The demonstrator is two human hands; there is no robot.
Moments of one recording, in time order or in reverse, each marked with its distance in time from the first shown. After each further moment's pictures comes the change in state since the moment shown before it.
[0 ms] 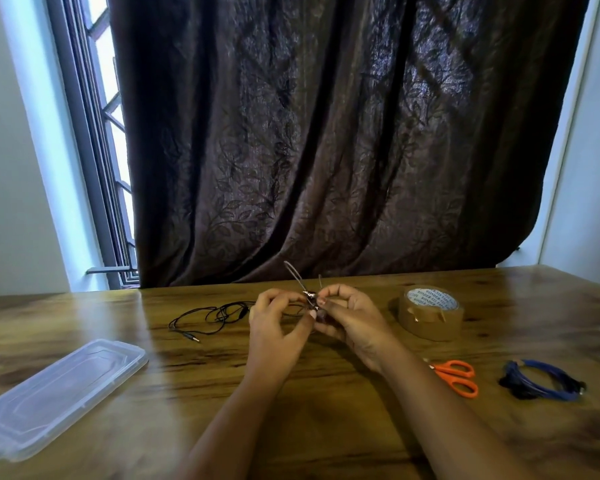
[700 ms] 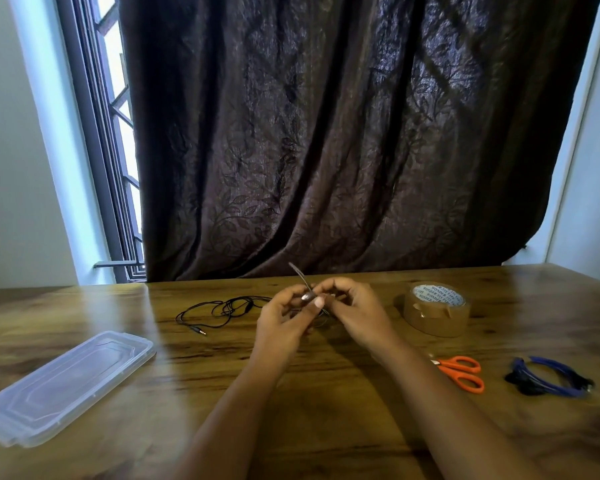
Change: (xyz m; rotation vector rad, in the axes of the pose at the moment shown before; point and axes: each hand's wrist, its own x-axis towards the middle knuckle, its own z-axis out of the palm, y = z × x) left_hand 0.002 0.005 0.001 -0.524 -0.127 -0.282; right_hand 0.004 0.000 0.001 -0.592 0.051 -0.352
